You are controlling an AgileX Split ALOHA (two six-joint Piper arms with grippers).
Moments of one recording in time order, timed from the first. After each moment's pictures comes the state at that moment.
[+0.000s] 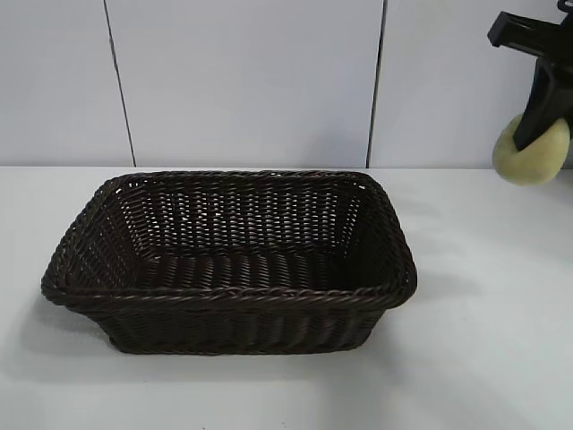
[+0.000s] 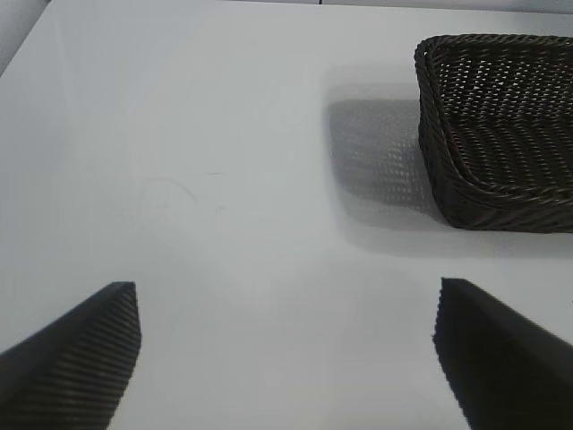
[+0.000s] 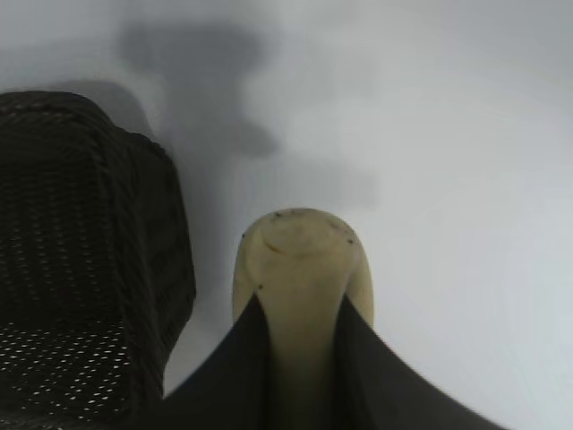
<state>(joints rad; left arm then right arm) 0.00 -0.01 -0.48 -0.04 1.13 0.05 0.11 1.59 -1.25 0.31 0.94 -0.03</state>
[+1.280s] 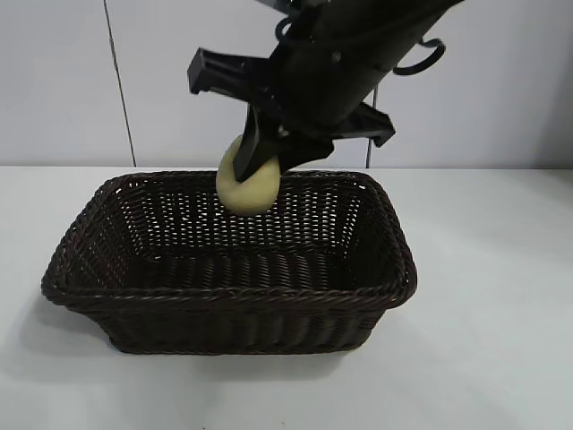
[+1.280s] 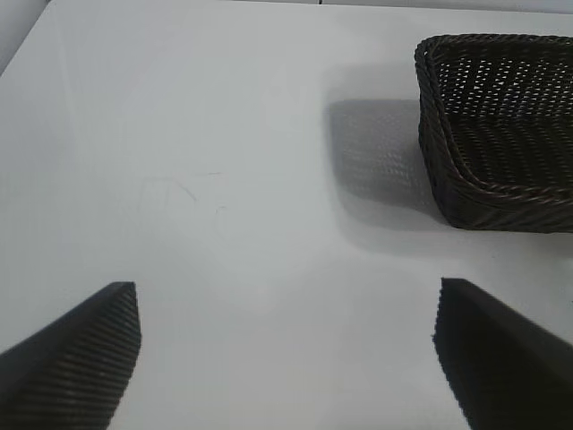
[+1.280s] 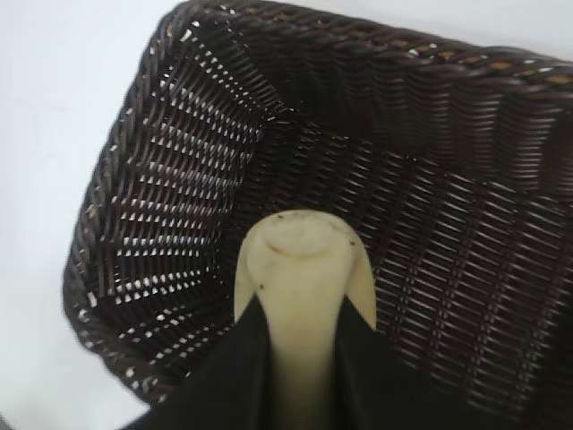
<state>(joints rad) 0.00 -0.01 -0.48 -0.04 1.13 0.05 0.62 1.92 -1.25 0.36 0.40 -0.01</state>
